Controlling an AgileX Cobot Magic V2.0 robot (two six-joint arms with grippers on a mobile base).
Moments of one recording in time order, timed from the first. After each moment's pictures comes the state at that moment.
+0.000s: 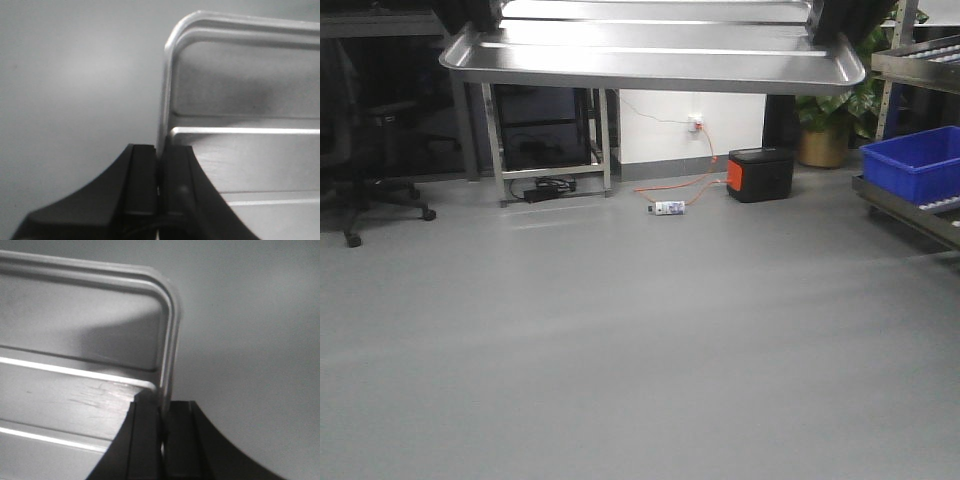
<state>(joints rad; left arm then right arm) -0.63 1.64 -1.67 0.15 1.15 -0.57 0.39 1.52 -1.46 -0.03 1.05 0.39</state>
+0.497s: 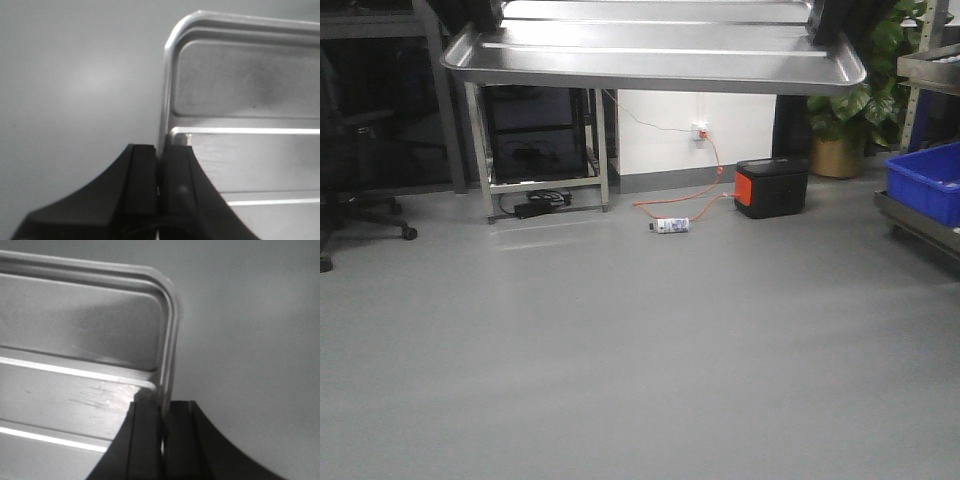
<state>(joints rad) -0.63 1.64 -1.67 0.15 1.15 -0.57 0.39 1.52 -1.46 -0.03 1.05 0.39</state>
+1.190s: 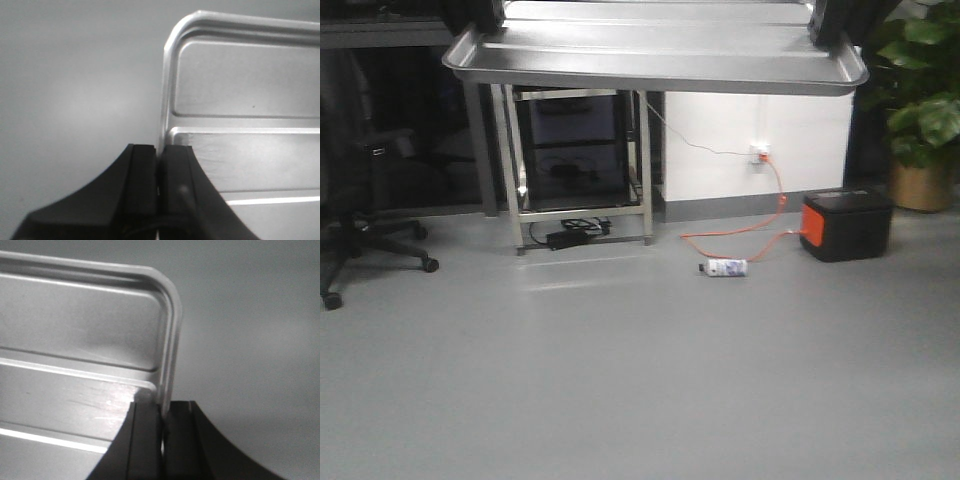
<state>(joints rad) -0.63 1.64 -1.67 0.14 1.15 -0.57 0.39 1.52 -1.46 -0.04 1.05 0.39</state>
